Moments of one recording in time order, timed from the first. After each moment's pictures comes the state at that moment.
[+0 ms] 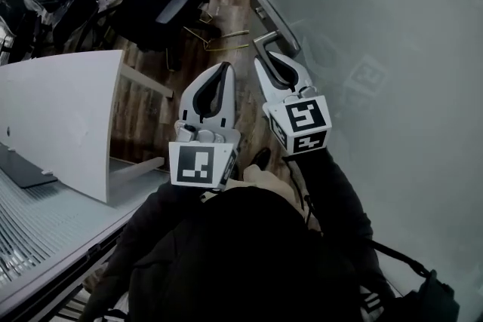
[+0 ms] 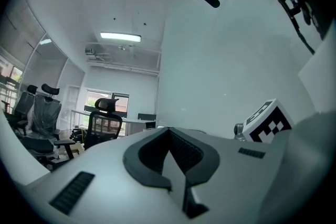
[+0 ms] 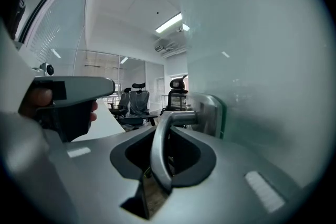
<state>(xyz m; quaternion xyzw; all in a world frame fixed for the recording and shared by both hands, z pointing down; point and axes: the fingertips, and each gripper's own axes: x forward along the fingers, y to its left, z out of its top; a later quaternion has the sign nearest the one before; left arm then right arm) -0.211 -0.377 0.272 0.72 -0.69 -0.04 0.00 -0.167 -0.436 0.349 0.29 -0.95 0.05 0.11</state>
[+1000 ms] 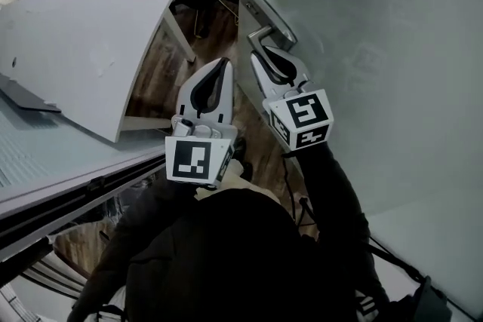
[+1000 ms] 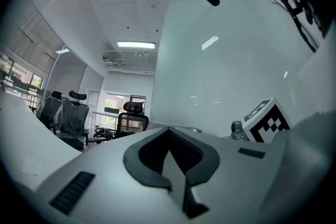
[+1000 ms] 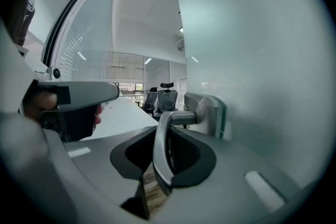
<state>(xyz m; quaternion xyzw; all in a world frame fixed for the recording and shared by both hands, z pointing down) -0.294 -0.168 0.293 0.66 -0.75 -0.04 0.00 -0.266 -0.231 0.360 0.17 -0.98 0.03 0.11</state>
